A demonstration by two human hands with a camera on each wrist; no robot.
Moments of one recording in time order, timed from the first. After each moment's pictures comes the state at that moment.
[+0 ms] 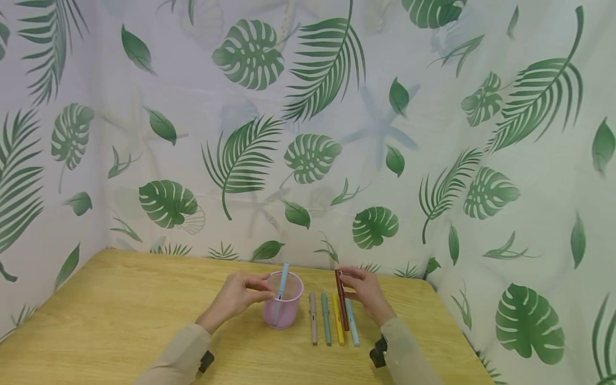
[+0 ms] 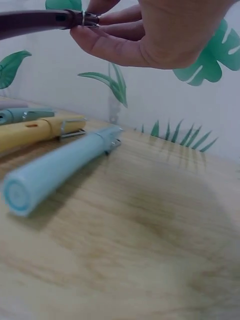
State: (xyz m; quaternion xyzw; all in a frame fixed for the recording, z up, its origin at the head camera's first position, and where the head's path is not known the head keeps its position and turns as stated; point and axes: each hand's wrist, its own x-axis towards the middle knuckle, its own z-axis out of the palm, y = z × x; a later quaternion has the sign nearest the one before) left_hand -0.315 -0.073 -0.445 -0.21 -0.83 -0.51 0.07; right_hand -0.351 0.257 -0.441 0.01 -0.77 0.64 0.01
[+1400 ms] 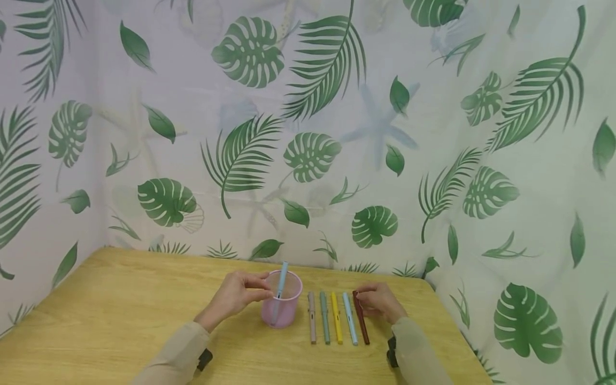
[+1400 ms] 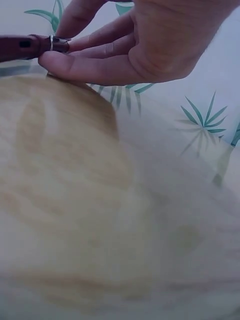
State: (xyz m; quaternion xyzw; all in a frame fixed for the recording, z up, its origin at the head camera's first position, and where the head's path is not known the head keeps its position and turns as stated) left_hand -0.313 -0.077 -0.443 -0.22 -0.83 -0.50 0.06; right_hand -0.360 0.311 -0.469 -0.07 -0.85 0.52 -0.06
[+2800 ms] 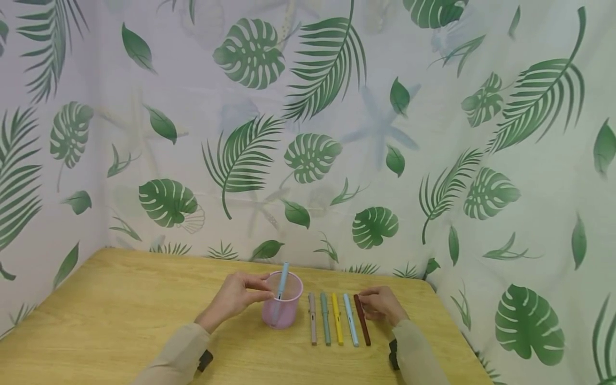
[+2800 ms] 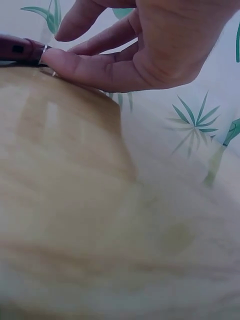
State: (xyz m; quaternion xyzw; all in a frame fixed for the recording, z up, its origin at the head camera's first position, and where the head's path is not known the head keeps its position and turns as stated) left_hand -0.313 -0.076 -0.444 -0.22 -0.83 -0.50 0.06; right_hand -0.357 0.315 -0.474 -0.07 -0.86 0.51 -0.05
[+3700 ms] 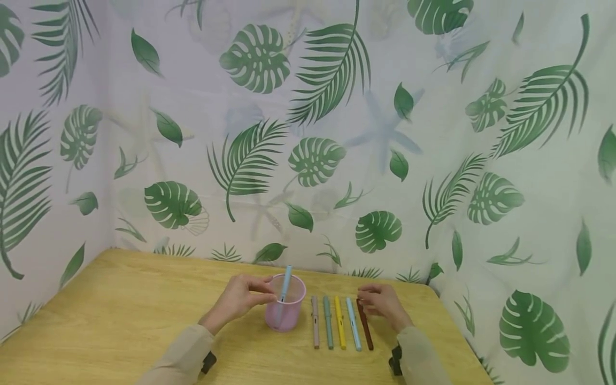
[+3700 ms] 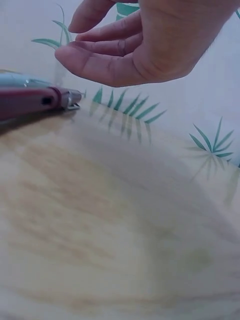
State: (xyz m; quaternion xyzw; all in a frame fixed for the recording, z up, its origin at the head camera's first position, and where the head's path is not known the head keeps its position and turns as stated) left_hand -0.316 -0.077 -0.447 -0.23 -0.83 -0.49 0.08; right_hand -0.351 0.302 -0.457 -0.05 -0.84 0.55 -0.02
